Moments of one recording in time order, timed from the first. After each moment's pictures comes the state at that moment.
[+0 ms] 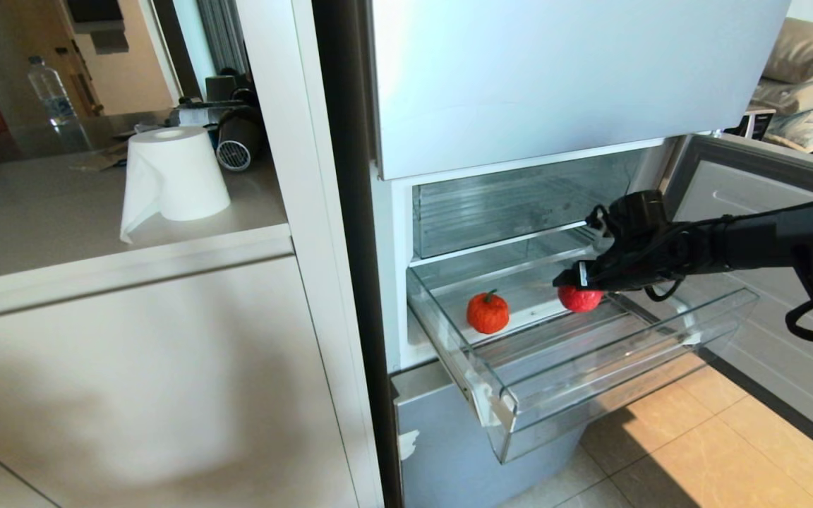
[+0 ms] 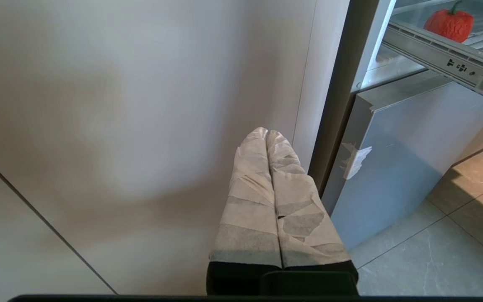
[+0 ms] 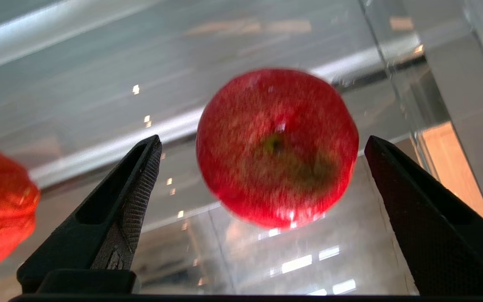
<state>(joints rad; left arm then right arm) 0.00 0.00 0.00 0.00 0.00 0.00 0.09 2.31 -1.79 0.15 0.02 0.07</state>
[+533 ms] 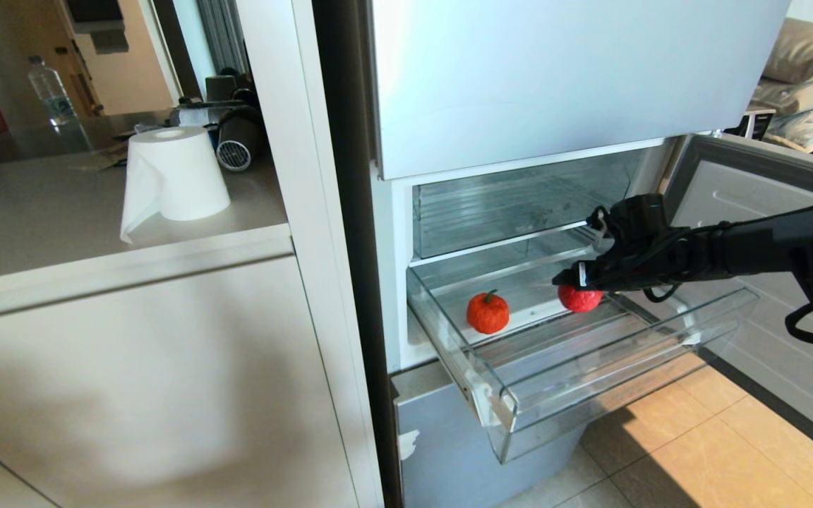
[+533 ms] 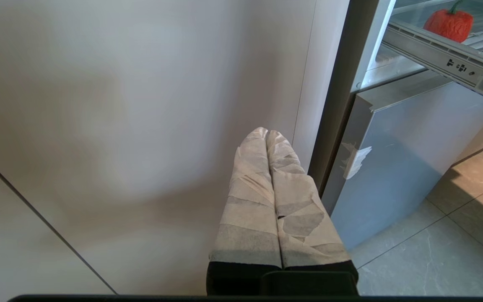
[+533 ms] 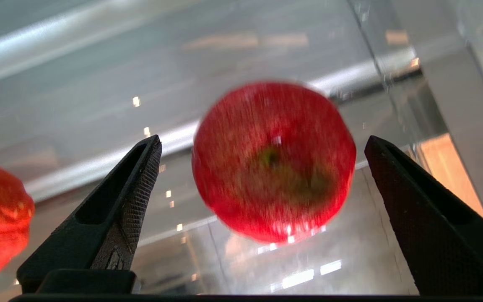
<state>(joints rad) 0.00 0.00 0.00 0.00 0.00 0.00 0.09 2.31 -1.76 0.07 0.02 0.07</state>
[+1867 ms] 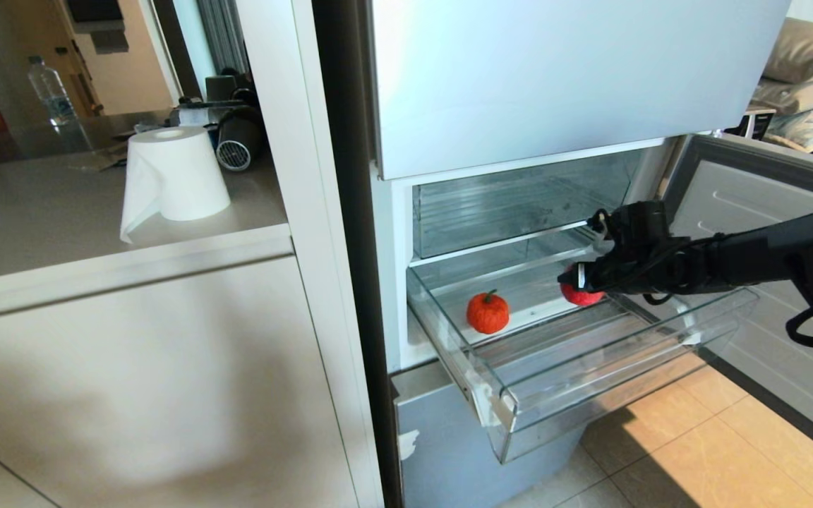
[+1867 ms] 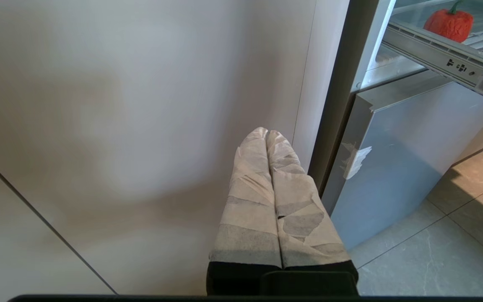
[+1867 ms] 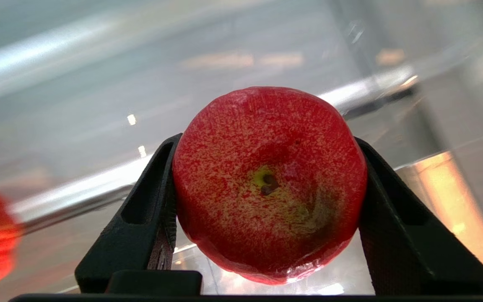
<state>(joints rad) 0.00 0.00 0.00 0.00 0.00 0.00 0.09 2.29 -1.66 -0.08 0.00 0.06</state>
